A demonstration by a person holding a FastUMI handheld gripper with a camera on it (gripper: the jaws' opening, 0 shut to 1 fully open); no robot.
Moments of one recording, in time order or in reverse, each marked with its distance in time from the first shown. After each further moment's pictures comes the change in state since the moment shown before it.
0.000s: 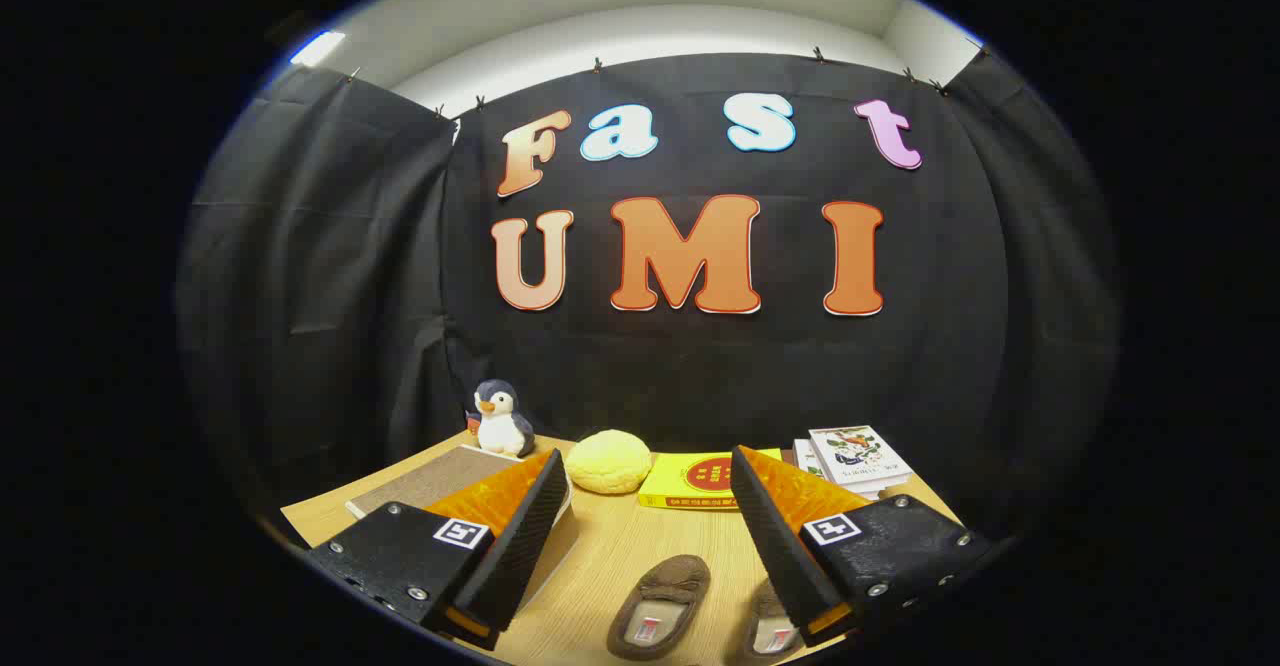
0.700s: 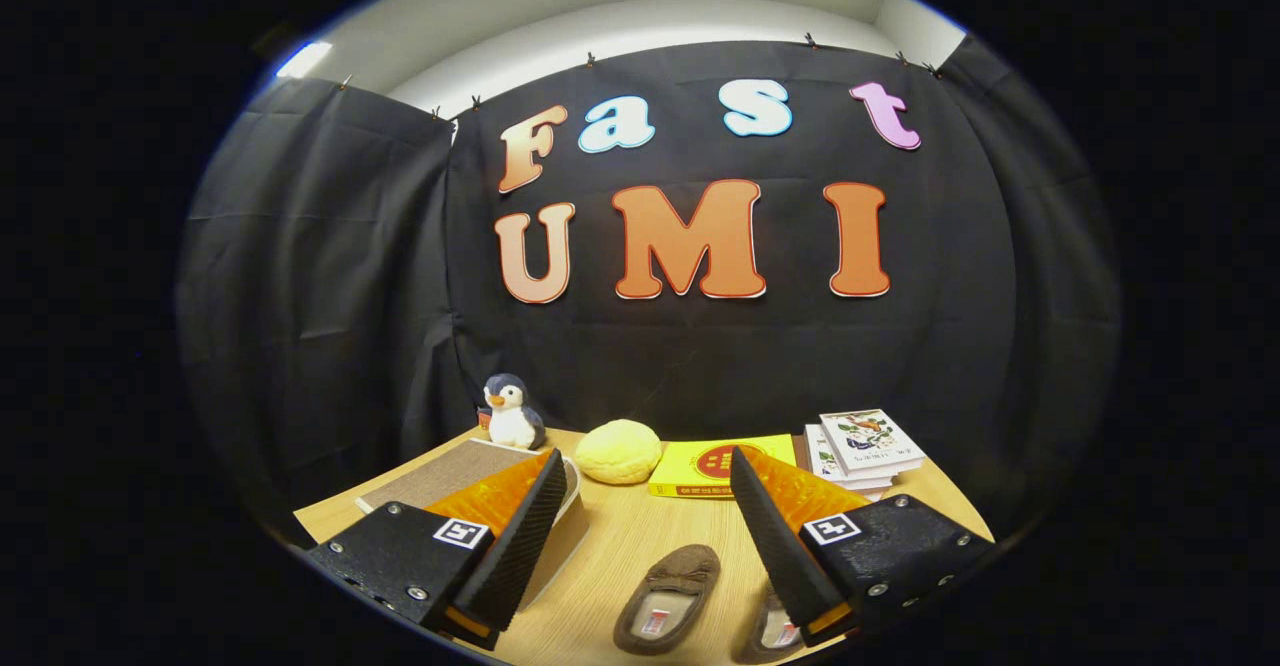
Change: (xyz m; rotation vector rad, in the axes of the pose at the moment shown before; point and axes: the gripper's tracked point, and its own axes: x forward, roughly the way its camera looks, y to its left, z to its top) arm 0.001 -0.006 -0.014 0.040 0.033 0.027
